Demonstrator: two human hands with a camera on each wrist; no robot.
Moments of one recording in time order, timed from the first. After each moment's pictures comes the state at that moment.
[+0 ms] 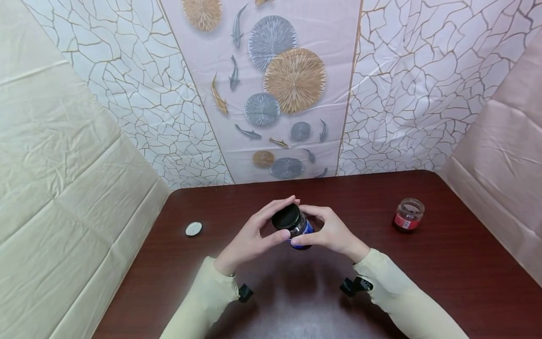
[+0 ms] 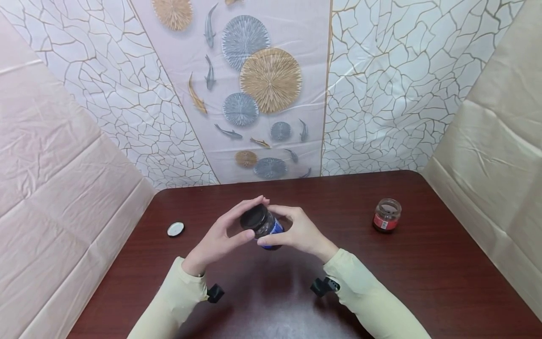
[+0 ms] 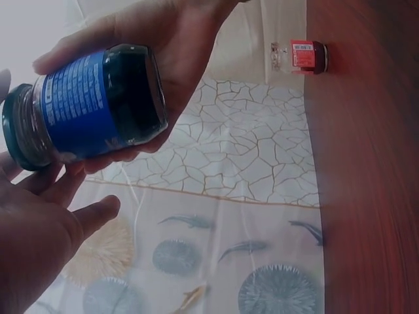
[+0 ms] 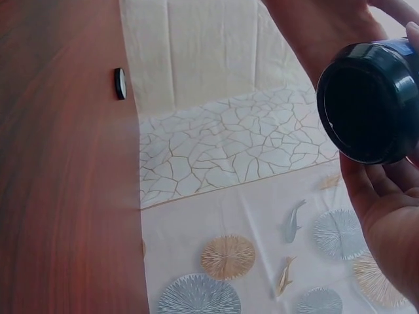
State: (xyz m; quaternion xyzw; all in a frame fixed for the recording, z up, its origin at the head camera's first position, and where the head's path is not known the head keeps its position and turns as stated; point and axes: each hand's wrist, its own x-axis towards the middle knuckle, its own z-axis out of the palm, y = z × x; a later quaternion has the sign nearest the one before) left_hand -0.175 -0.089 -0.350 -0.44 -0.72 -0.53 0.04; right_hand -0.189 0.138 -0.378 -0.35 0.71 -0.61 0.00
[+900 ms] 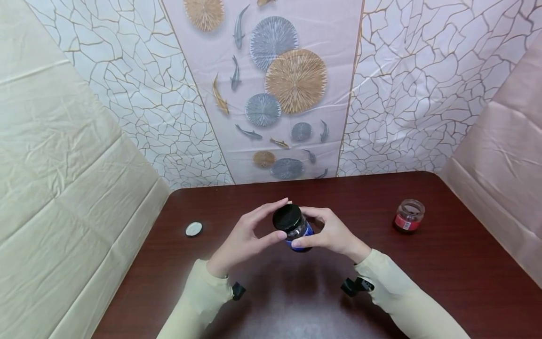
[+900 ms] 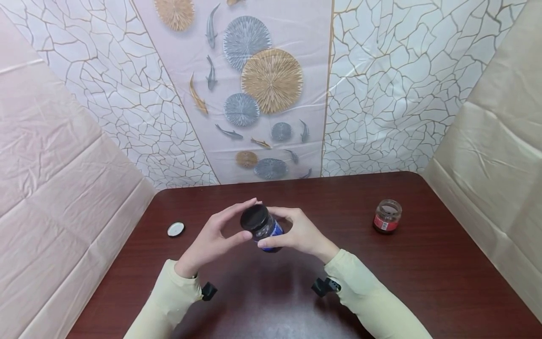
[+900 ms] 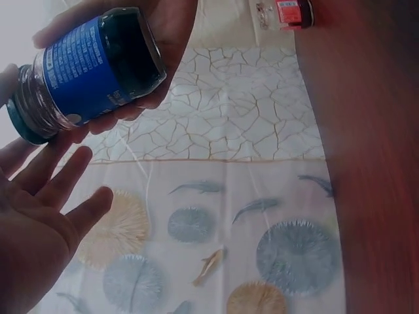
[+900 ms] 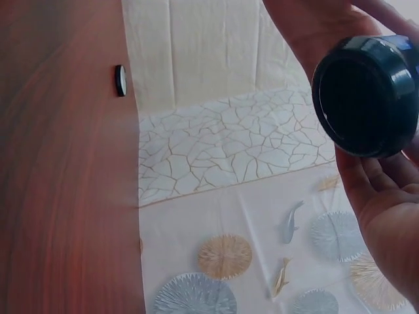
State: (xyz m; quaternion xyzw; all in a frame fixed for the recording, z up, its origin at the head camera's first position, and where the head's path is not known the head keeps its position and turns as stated) left_hand -0.173 -0.105 -0.350 -0.43 -0.77 -0.47 0.10; right_hand -0.190 0.139 -0.377 -0.38 0.71 -0.60 0.00
